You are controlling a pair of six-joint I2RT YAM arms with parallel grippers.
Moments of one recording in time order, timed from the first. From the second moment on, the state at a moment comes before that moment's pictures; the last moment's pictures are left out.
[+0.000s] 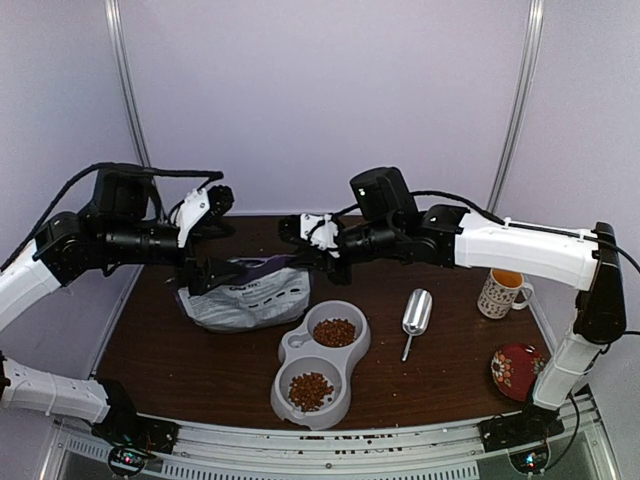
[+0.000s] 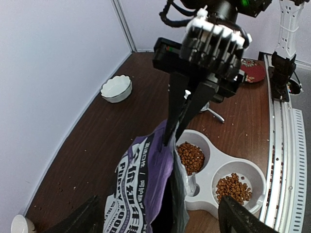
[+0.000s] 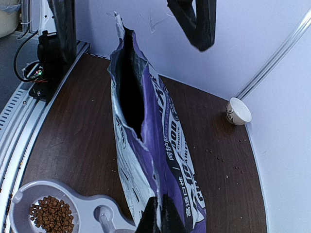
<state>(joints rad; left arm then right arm) -0.77 1.00 1.18 -0.62 0.27 0.38 0.95 1.69 1.48 -0.23 -0.40 -0.63</state>
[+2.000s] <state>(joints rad) -0.84 1.11 1.13 -0.57 0.14 0.50 0.96 1.77 1.55 -0.20 -0.49 -0.55</state>
